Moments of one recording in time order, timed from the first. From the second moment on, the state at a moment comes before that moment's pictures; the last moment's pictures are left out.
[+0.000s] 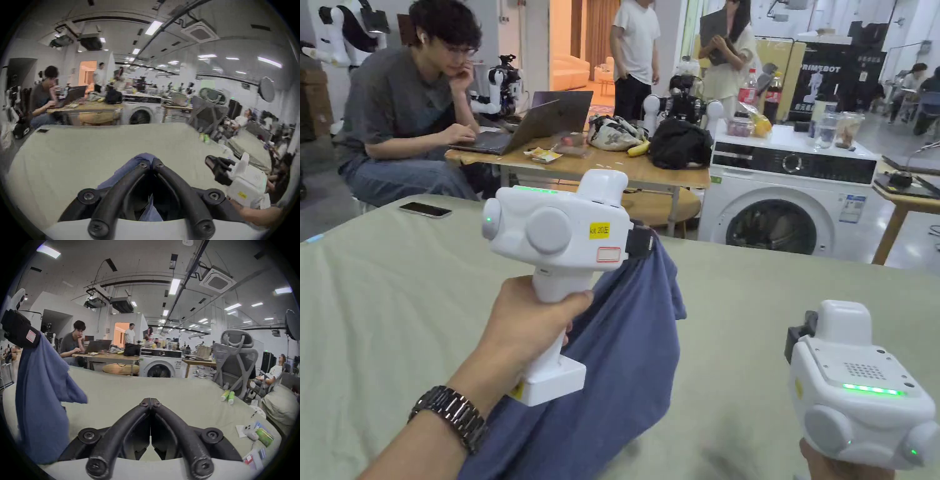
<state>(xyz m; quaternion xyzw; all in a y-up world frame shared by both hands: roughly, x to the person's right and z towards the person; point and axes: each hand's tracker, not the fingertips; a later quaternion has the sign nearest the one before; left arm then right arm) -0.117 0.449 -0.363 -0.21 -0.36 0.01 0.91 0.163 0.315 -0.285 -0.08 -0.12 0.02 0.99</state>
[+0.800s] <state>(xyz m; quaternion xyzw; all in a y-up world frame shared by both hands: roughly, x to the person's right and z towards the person) 0.039 0.272 -0.296 -0.36 -0.48 -0.02 0.80 0.260 0.299 -0.216 -0.12 -0.21 0.03 0.97</state>
